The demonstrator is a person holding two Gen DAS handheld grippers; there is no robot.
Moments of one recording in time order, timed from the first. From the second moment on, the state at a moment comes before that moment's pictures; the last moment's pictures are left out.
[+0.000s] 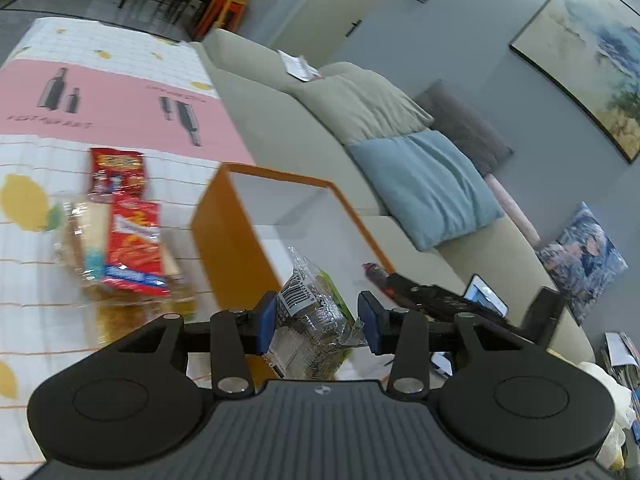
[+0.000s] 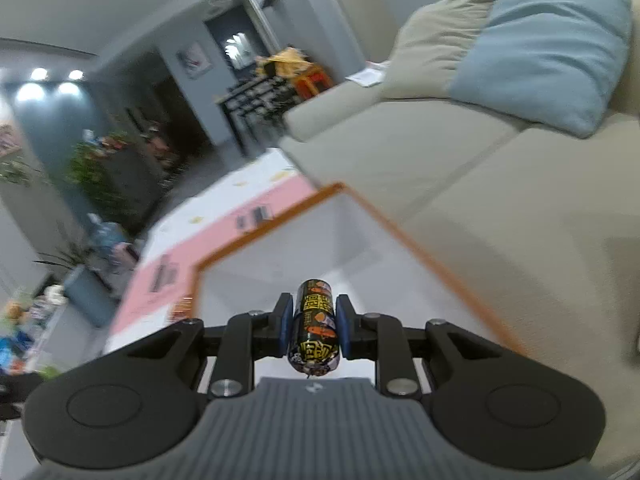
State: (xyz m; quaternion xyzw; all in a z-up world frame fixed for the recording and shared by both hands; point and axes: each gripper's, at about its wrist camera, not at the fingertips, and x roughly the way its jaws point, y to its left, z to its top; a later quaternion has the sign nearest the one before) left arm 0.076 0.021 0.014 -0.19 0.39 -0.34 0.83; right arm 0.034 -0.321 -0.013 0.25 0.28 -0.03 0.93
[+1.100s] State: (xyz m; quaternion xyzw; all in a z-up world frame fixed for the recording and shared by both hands) left arm 0.130 -0.135 -0.028 -0.20 0.51 -0.31 0.78; right arm 0.005 -0.383 -0.026 0.33 0.22 -0.05 0.92
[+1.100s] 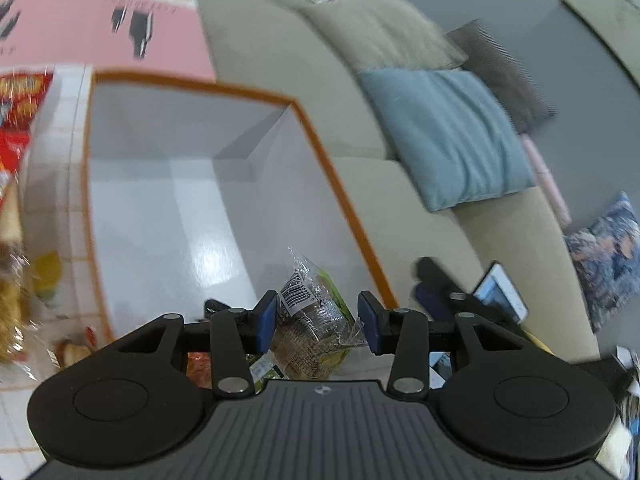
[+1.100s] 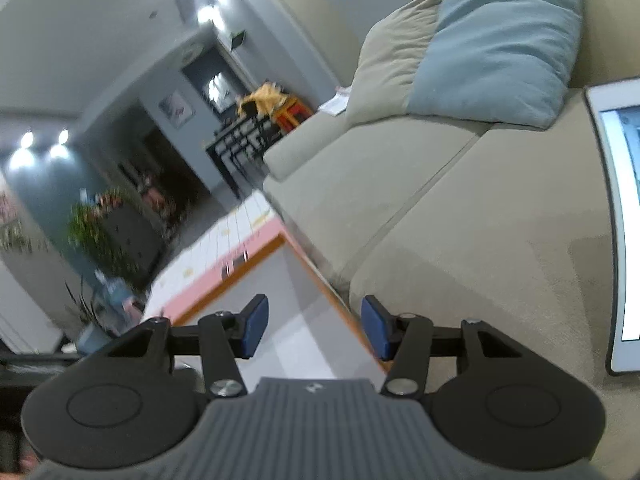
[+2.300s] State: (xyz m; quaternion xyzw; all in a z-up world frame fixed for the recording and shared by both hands) left arm 0.110 -0.141 0.018 -0.14 0.42 -0.24 0.86; right arm 0.006 -0.360 -0.016 0.28 0.19 -0.03 0.94
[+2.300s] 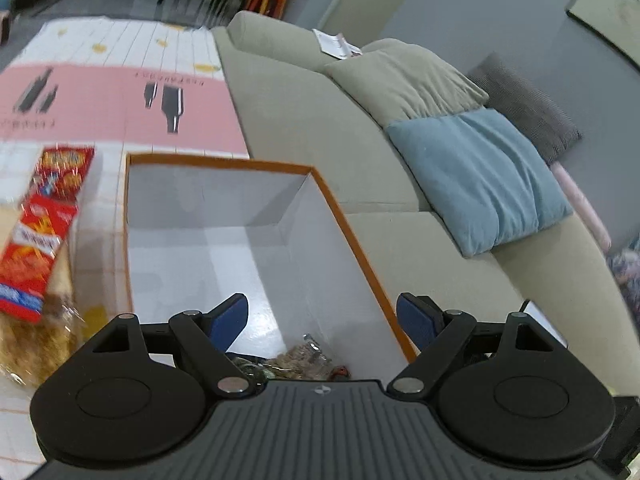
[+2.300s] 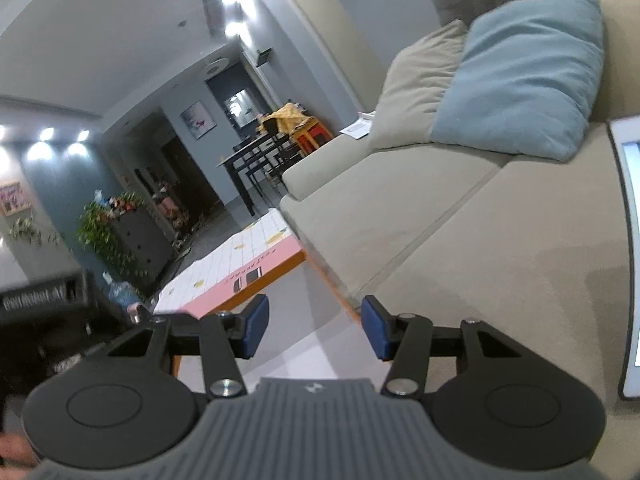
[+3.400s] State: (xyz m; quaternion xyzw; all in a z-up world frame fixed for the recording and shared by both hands) left arm 0.068 0.062 0.016 -0.07 0.35 -0.03 0.93; right arm -0.014 -0.186 0.005 0.10 0.18 0.16 0.97
